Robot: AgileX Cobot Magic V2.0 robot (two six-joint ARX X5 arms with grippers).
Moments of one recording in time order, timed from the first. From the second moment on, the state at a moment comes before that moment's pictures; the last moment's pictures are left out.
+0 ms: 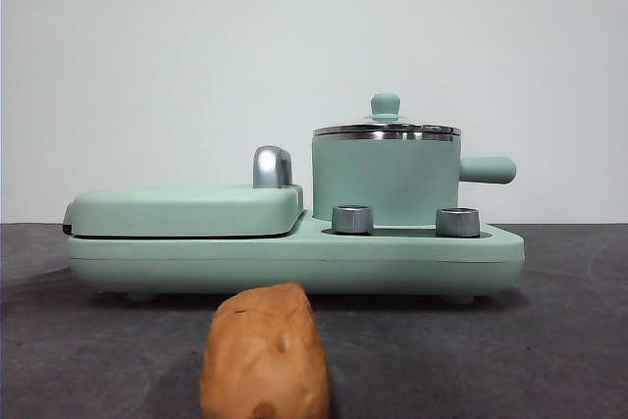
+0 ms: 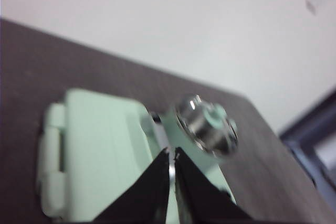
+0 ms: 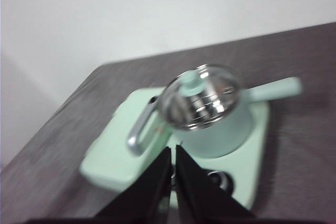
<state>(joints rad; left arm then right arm) -0.05 0.60 0.83 -0.42 0.47 -0.46 0.01 0.54 0.88 -0.60 -0.57 0.33</state>
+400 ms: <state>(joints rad) -0.14 0.89 1.13 -0.73 0.68 -0.20 0.01 0.68 1.00 -0.70 -0.78 0.21</state>
